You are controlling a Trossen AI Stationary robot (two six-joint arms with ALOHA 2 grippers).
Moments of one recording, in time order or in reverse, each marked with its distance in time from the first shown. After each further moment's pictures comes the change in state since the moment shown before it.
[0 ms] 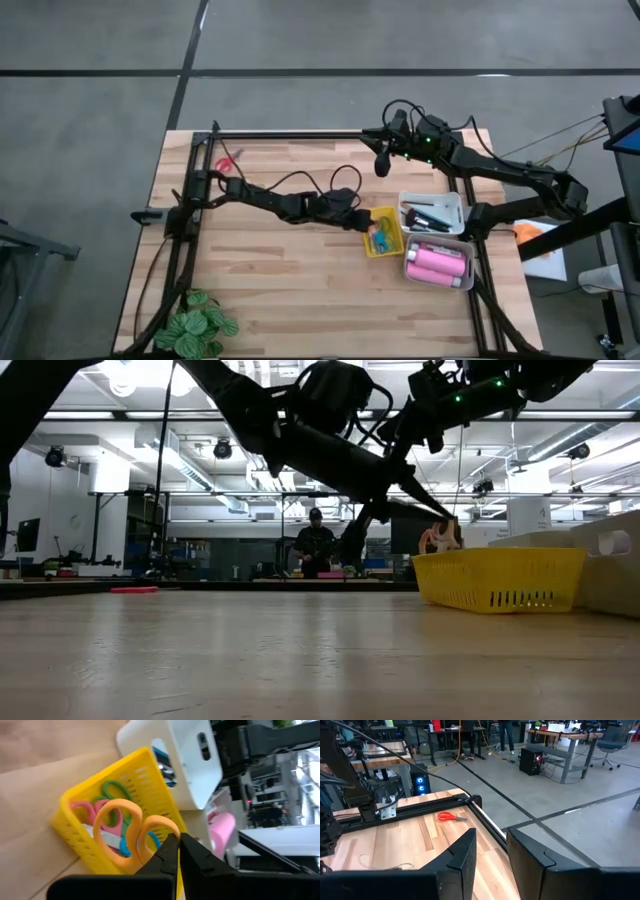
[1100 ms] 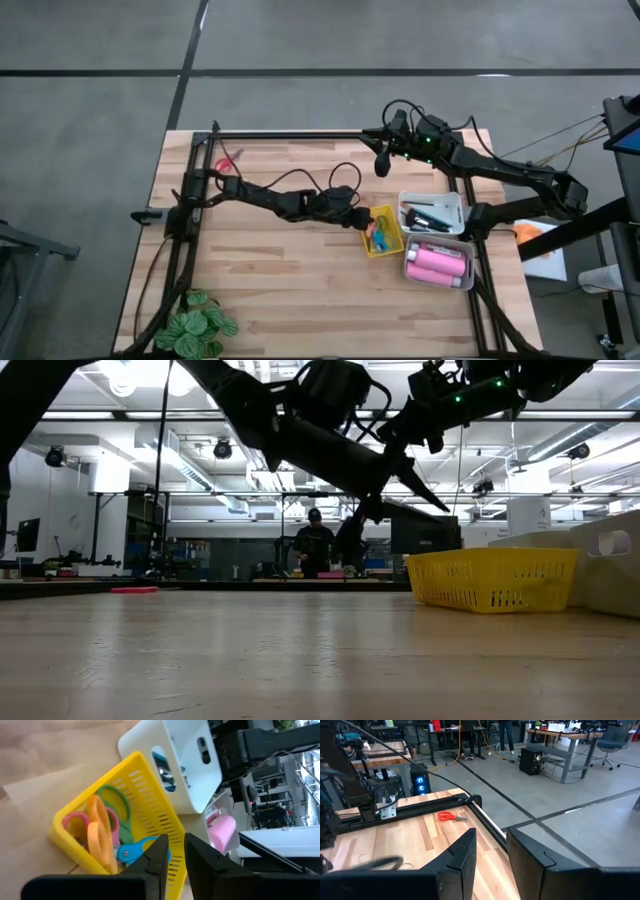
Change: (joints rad) left arm 0.008 -0.021 0.000 -0.032 -0.013 0.017; right arm 0.000 0.000 0.000 -0.001 0.000 0.000
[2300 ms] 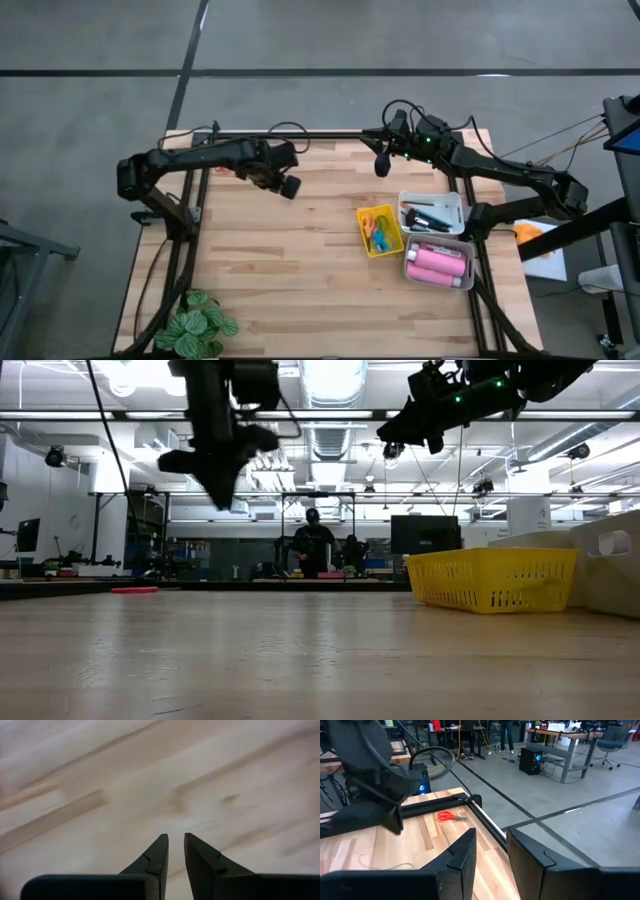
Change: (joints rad) left arm 0.268 -0.504 -0.001 -1.394 -0.122 0.328; right arm 0.000 0.000 0.000 -0.002 0.000 0.000
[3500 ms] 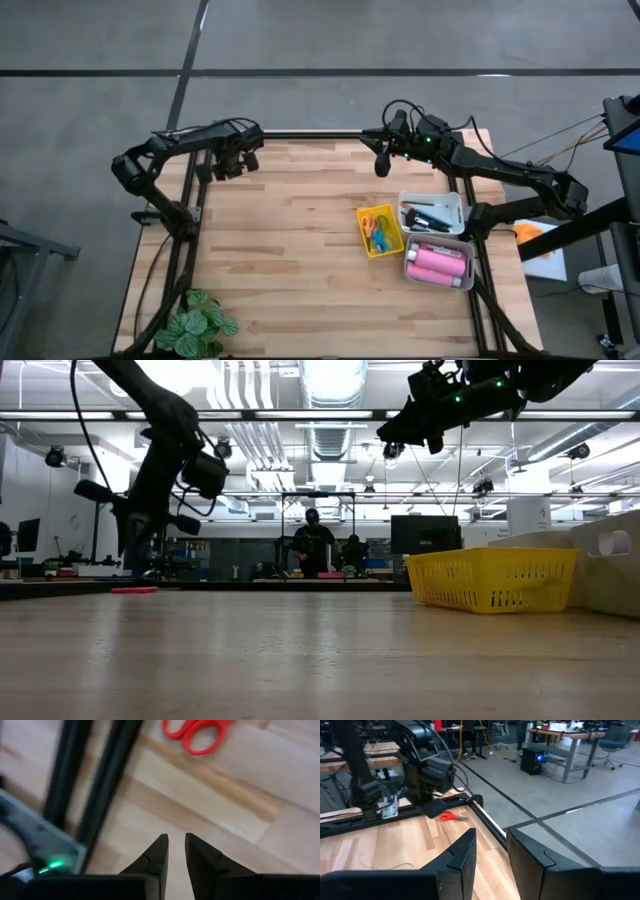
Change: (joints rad) left arm 0.476 0.012 -0.285 -0.154 -0.114 -0.438; right arm 0.000 0.000 0.000 0.000 -0.002 0.000
